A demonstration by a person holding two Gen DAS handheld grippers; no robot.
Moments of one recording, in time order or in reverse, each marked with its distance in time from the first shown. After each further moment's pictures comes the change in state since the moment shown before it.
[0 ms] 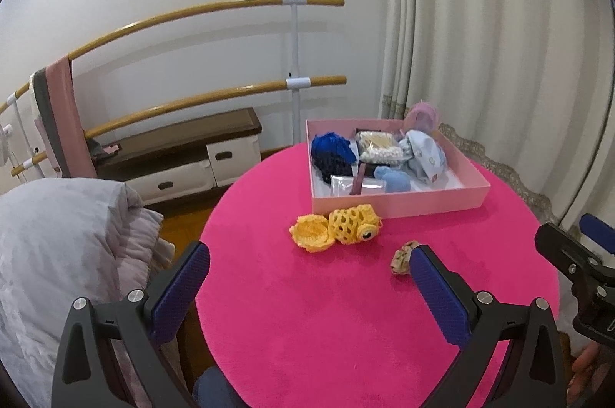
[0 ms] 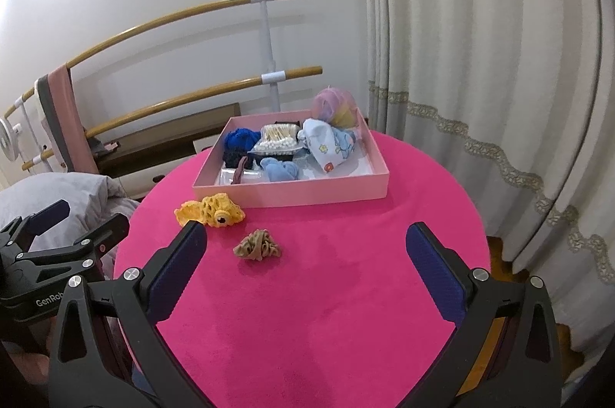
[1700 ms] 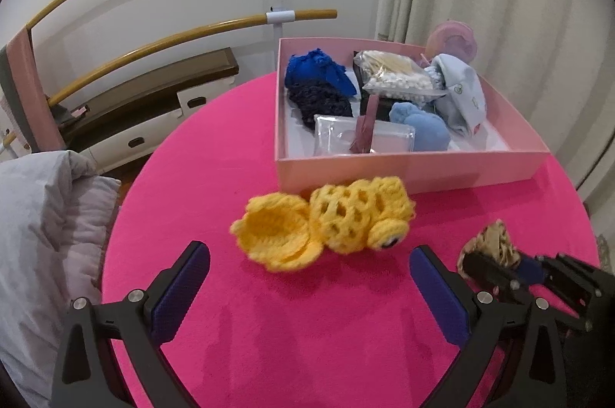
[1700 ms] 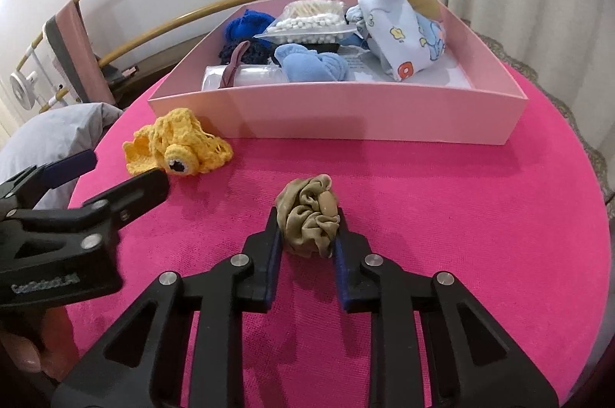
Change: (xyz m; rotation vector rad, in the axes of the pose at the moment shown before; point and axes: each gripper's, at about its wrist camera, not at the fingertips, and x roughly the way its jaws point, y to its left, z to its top) left arm 0.208 -0.011 0.016 0.021 0.223 -0.050; right arm 0.170 0.010 -0.029 -0.068 0.303 0.150
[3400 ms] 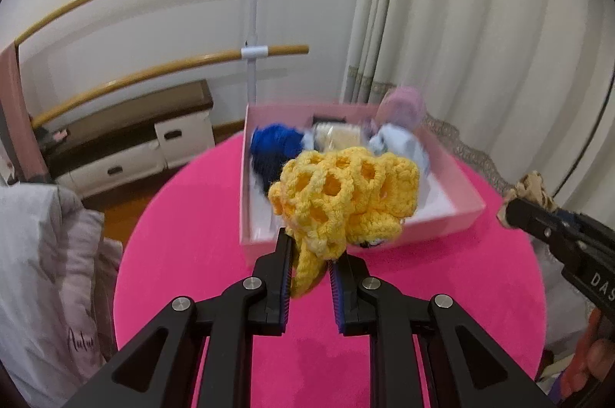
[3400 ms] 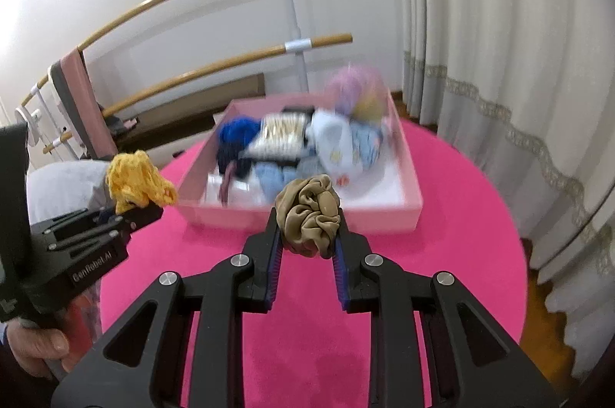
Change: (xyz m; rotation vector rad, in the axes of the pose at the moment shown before) left arm -0.103 -0.008 0.031 0.004 -0.100 -0.100; right arm -0.107 -0.032 0.065 0.025 -0.197 -0.019
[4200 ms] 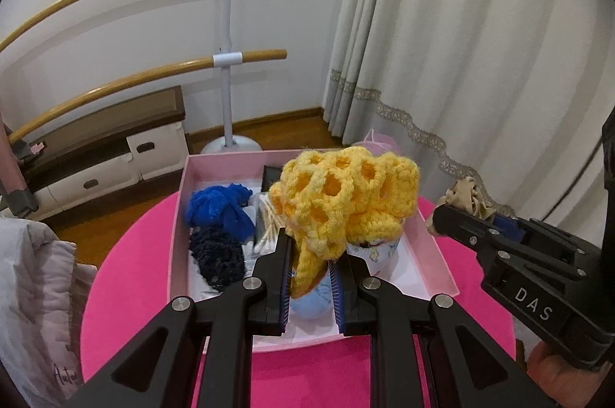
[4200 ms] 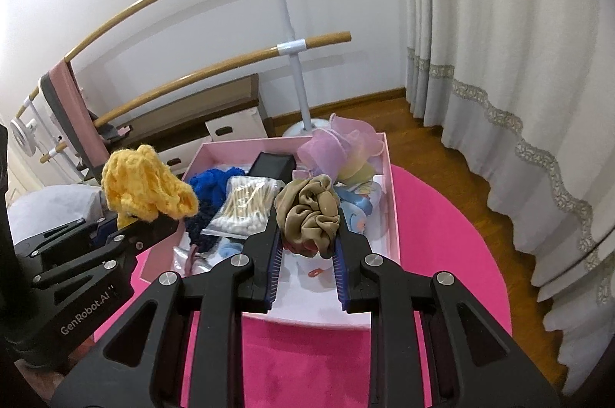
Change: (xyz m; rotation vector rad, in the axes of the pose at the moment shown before) left arm 0.058 -0.043 0.090 -0.006 0.042 -0.057; right arm 0.076 -0.039 0.077 0.020 0.075 0.017
